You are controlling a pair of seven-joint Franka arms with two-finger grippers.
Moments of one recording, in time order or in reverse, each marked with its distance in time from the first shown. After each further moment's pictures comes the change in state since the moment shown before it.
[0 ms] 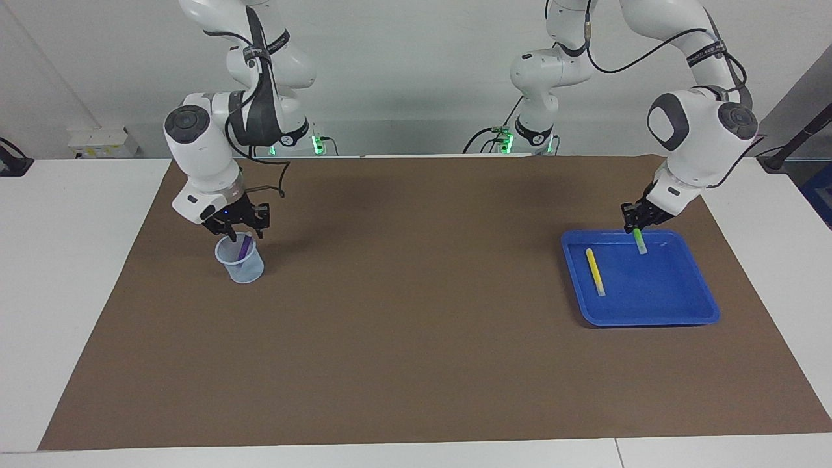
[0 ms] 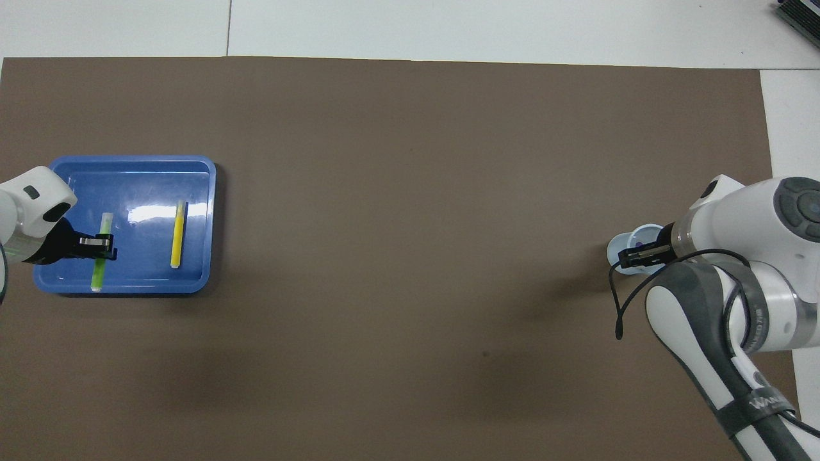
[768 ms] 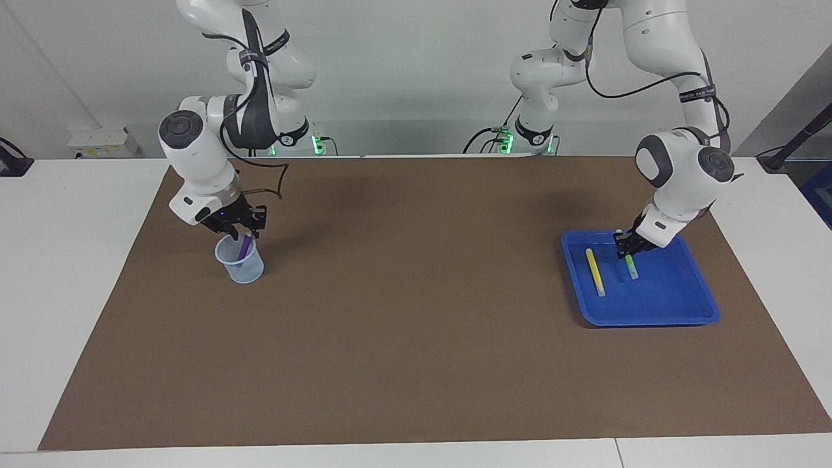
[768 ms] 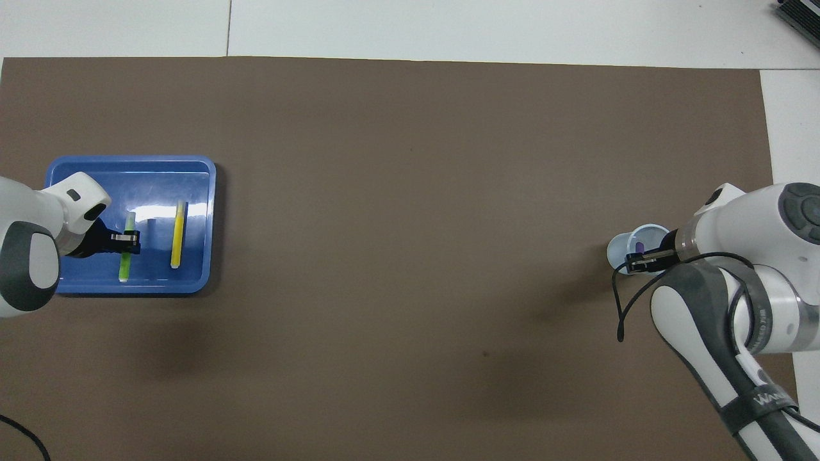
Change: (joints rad) left arm 0.013 0.159 -0.001 -0.031 0.000 0.205 0.001; right arm -0.022 0.000 -0.001 -0.027 0.010 0.000 0.012
